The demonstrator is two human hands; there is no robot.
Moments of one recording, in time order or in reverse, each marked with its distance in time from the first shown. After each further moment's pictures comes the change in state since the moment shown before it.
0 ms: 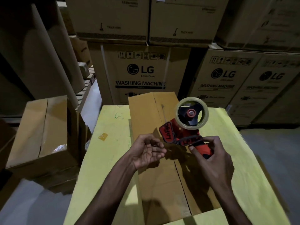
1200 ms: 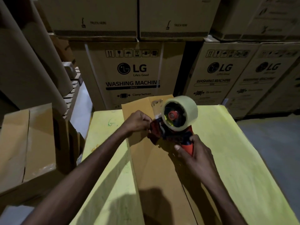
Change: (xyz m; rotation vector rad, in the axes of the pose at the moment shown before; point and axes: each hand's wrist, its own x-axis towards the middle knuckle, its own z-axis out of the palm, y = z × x) left_hand 0.112 0.137 -0.046 1.265 0.184 0.416; right_hand 0.059 -0.010 0.071 0.003 -0.300 0.028
